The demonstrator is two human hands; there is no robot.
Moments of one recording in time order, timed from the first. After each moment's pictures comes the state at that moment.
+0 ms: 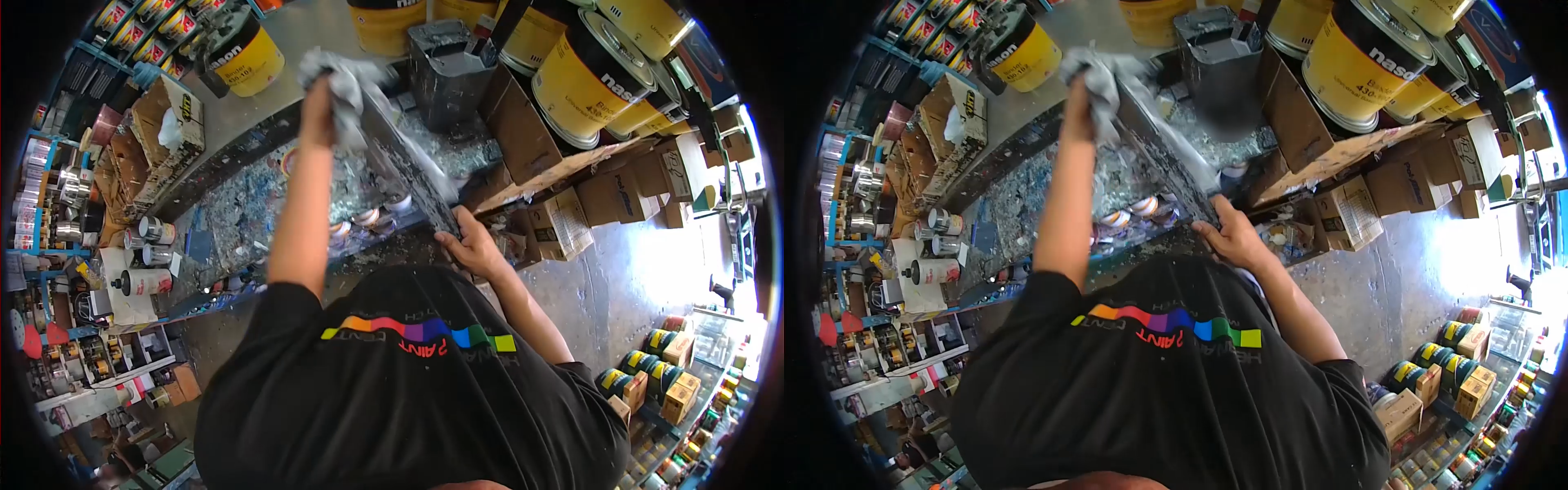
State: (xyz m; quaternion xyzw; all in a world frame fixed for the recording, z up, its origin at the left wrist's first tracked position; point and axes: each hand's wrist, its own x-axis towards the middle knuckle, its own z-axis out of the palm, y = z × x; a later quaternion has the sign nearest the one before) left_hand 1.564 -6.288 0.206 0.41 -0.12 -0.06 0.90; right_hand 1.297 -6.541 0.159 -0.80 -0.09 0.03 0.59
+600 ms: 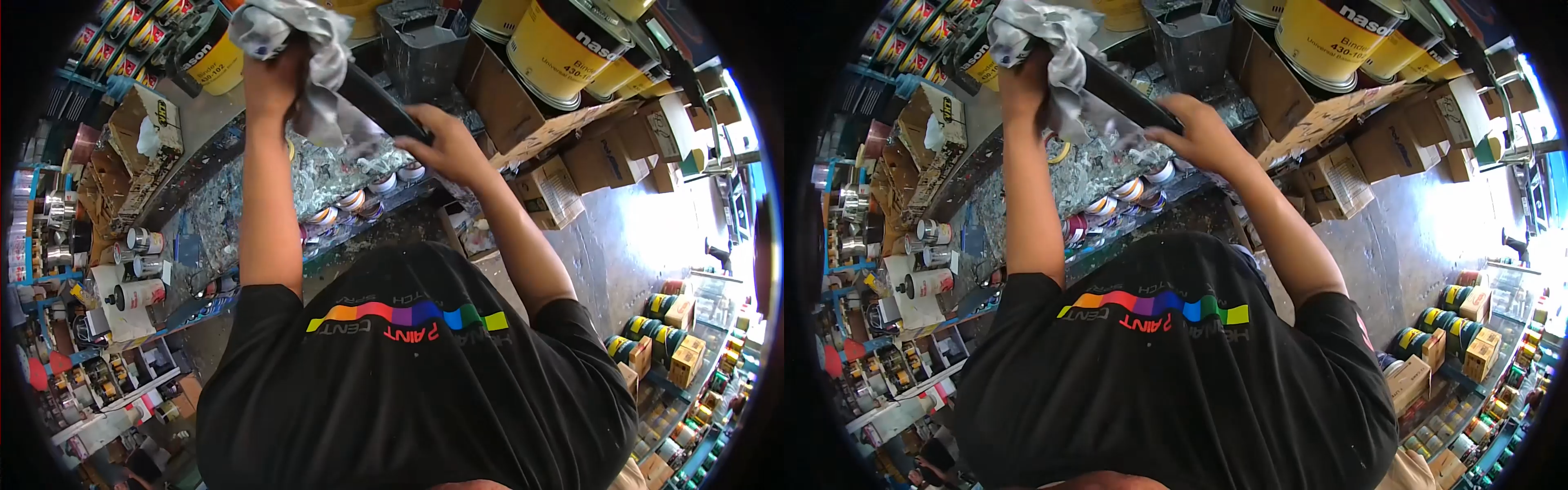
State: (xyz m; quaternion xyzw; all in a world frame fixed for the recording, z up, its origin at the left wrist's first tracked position) left_hand 1.515 -6.294 0.317 0.73 -0.25 0.23 0.60; right_hand 1.384 -6.529 0.234 -0.85 -0.19 -0.12 0.47
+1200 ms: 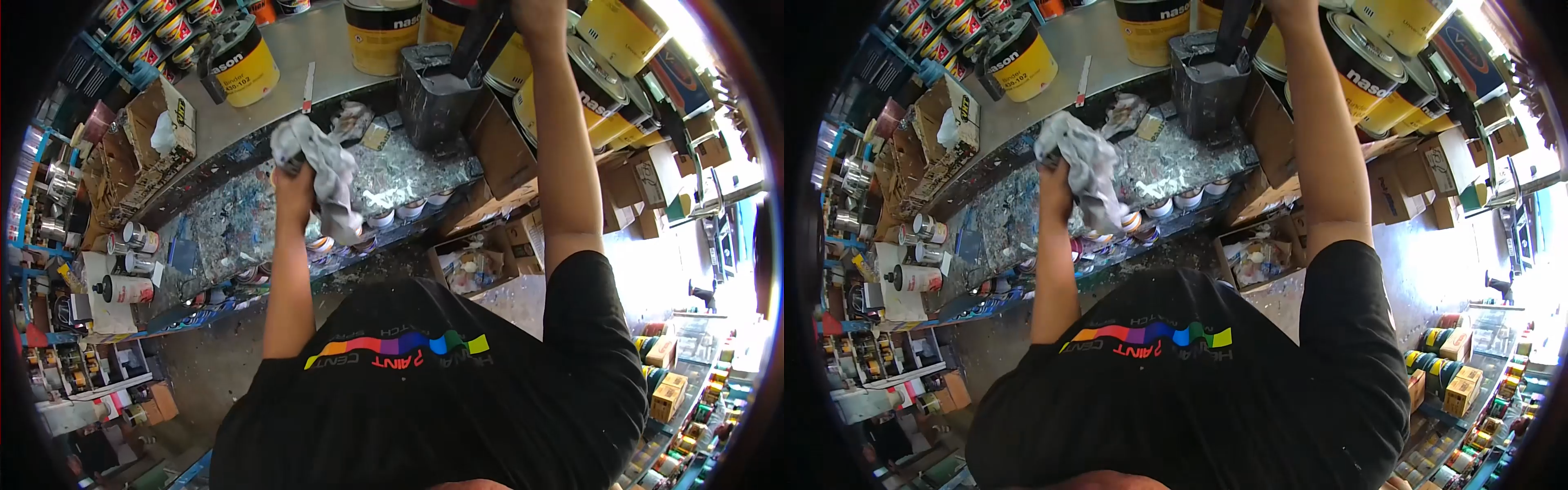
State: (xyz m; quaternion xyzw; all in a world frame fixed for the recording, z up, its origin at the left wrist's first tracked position) left_hand 1.426 -6.247 0.221 0.68 0.03 0.08 0.73; right_hand 1.565 -6.612 0.426 -0.69 -0.20 -0.43 0.55
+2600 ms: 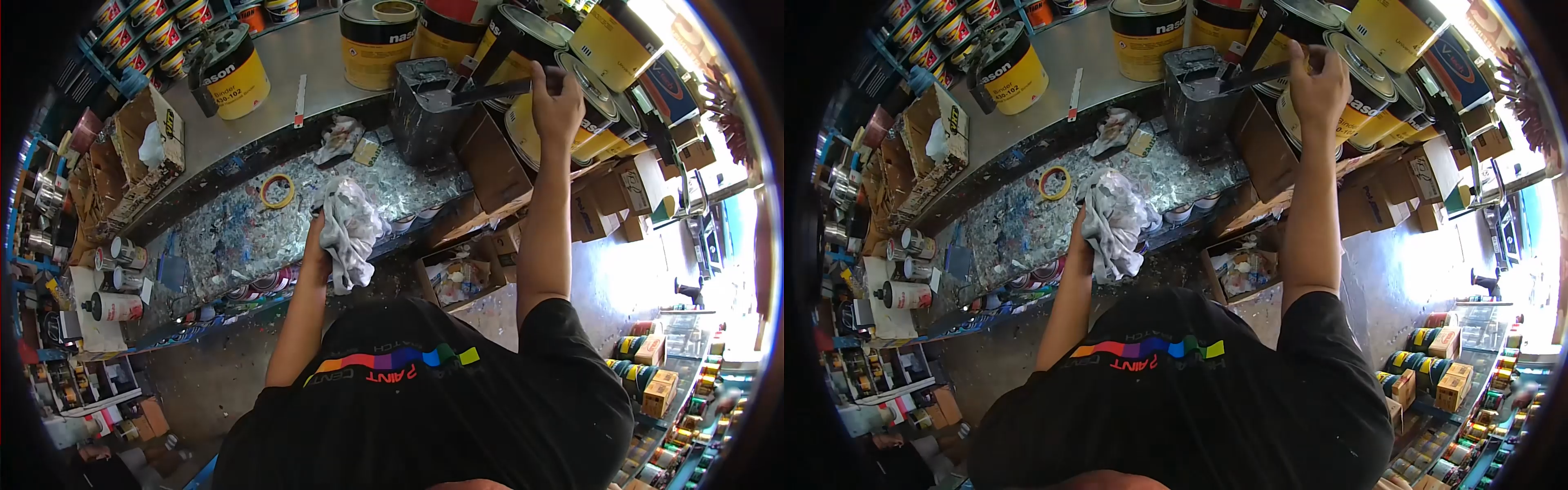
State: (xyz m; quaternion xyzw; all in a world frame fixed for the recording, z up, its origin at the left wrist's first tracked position) left_hand 1.394 -6.264 0.135 0.37 0.06 -0.19 0.91; right_hand 1.485 -6.642 0.355 -0.82 0.10 -0.49 0.28
